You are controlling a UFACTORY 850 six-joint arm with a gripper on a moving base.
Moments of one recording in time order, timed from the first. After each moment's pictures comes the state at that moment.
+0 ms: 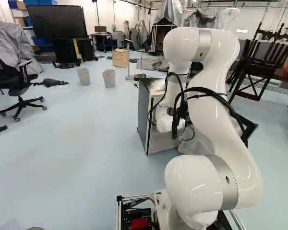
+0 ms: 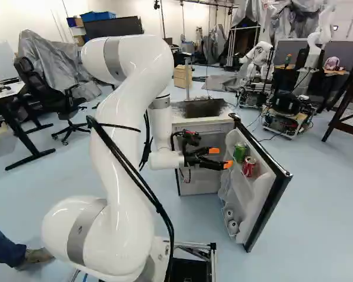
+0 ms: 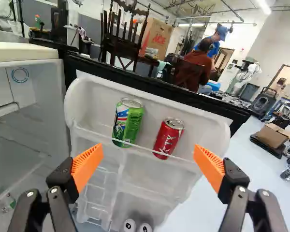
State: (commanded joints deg) arm -5.7 -41.9 -36.8 65.8 84.1 -9.6
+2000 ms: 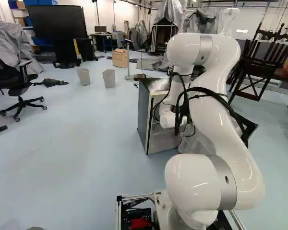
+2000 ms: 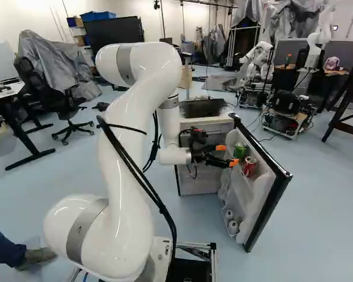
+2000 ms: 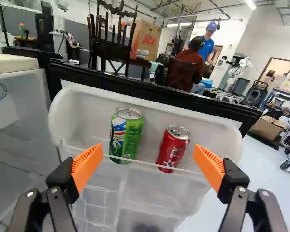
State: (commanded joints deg) arm -9.8 -44.2 -41.5 65.8 84.1 -9.6
